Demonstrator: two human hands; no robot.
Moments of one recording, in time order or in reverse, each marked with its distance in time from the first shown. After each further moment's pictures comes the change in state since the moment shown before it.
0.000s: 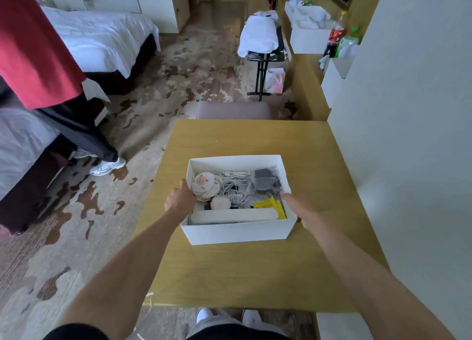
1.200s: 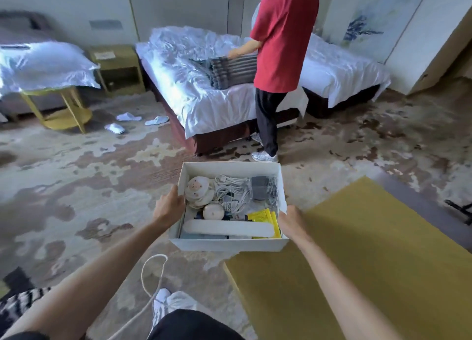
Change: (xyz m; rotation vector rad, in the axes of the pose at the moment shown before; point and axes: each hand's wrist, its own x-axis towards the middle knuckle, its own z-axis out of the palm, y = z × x) left_hand -0.181 -0.341 -0.081 -0.446 0.518 -0.662; right_hand -0.119 -0.141 0.338 -0.813 -0.393 -0.882
